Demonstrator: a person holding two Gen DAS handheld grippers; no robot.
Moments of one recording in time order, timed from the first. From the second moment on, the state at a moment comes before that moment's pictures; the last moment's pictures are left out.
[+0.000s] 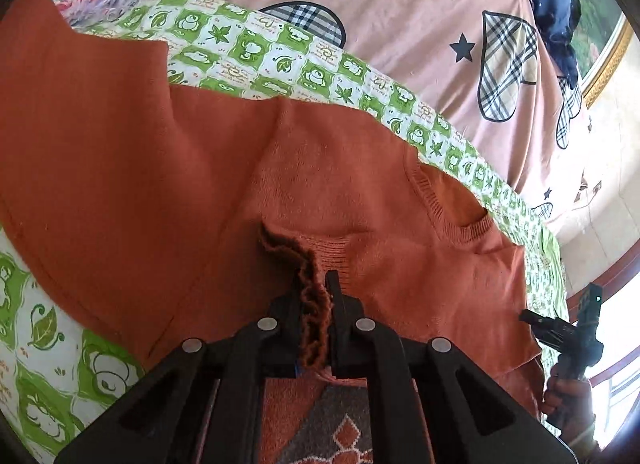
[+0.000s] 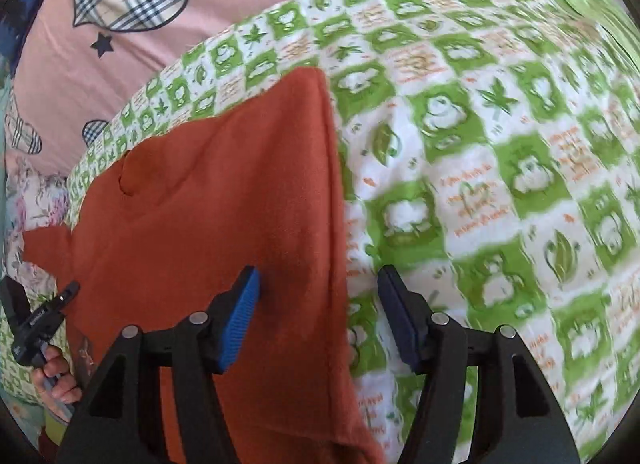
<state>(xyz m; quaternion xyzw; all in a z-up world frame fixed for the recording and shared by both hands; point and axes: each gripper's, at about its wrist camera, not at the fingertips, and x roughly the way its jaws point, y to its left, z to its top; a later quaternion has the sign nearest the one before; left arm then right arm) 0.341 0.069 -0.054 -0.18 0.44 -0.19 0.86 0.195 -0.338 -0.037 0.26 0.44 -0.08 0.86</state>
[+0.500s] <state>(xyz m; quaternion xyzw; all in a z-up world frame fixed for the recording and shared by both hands) 0.334 0.044 -0.049 -0.11 0.42 -0.19 0.88 0.159 -0.299 0.006 0.20 0.38 -0.09 0.90</state>
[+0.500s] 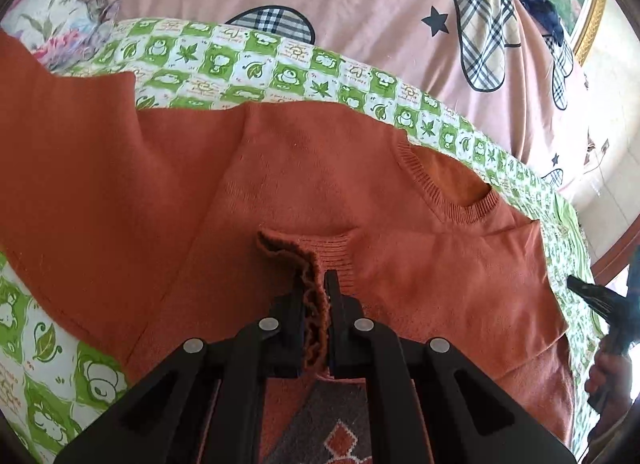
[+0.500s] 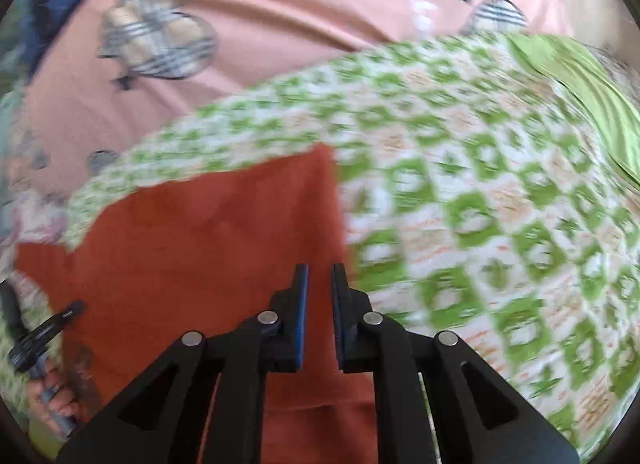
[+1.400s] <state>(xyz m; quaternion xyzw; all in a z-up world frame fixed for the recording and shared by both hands) 0.398 0.343 0.003 -0.18 0.34 0.17 0.91 0.118 -0.205 -0.005 0.26 0.43 0.05 0.86</state>
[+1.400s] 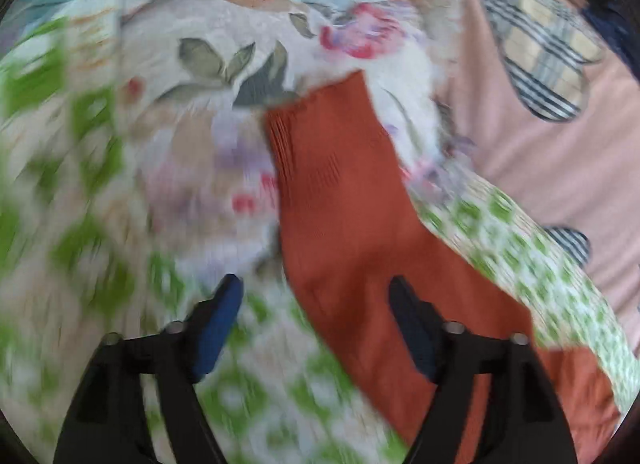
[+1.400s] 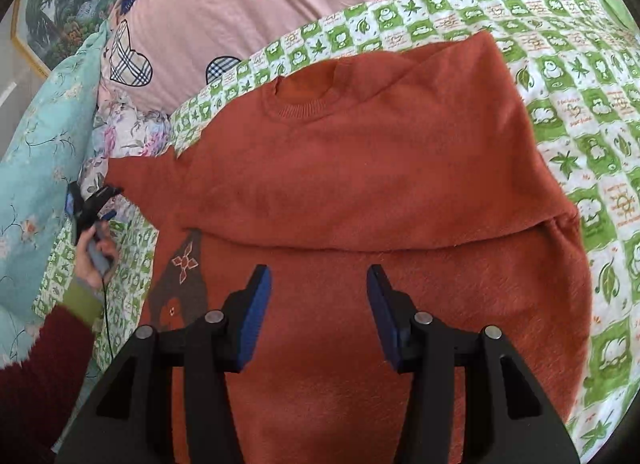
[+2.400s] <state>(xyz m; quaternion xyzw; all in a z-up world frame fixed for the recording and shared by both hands) 0.289 -0.018 0.054 -0.04 0.31 -0.24 0.92 0.079 -0.241 -0.007 0.31 0.40 0.02 0.86</state>
